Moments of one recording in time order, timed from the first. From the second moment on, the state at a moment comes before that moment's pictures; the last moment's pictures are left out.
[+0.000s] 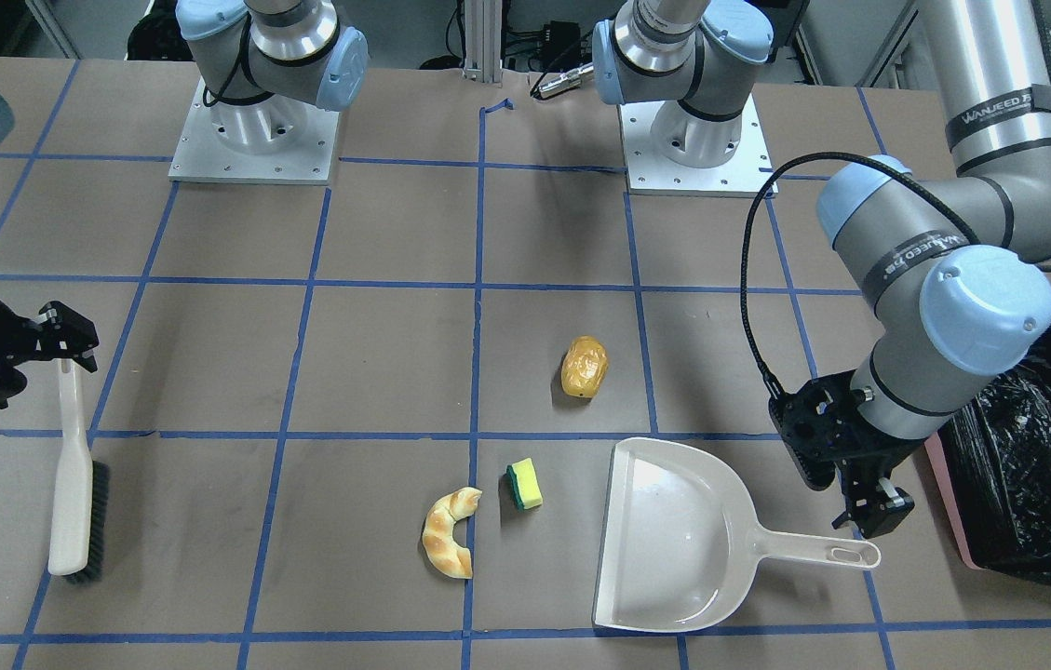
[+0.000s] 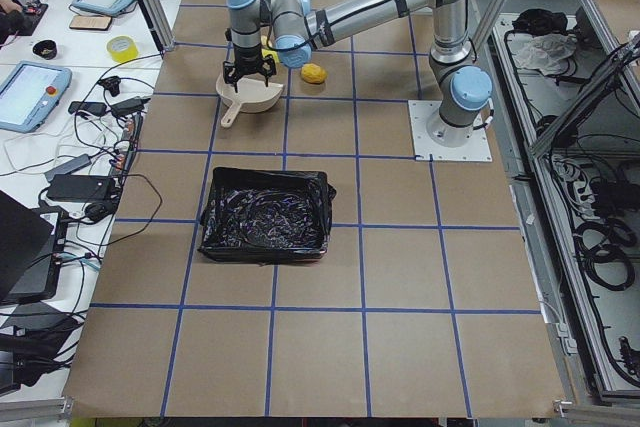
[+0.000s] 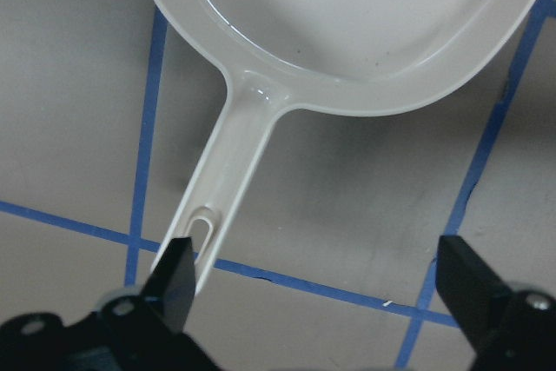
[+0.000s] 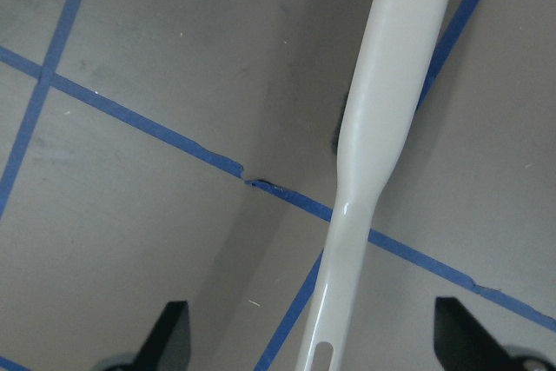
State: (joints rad) left arm -1.41 -1.98 -1.56 -1.05 1.62 1.54; right arm 1.19 -1.31 1.72 -1.91 -1.58 -0.84
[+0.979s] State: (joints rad) left arm -1.39 -2.13 -1.52 -0.98 1.56 1.71; right arm 1.15 -1.23 1.82 -2.01 -1.66 -0.82
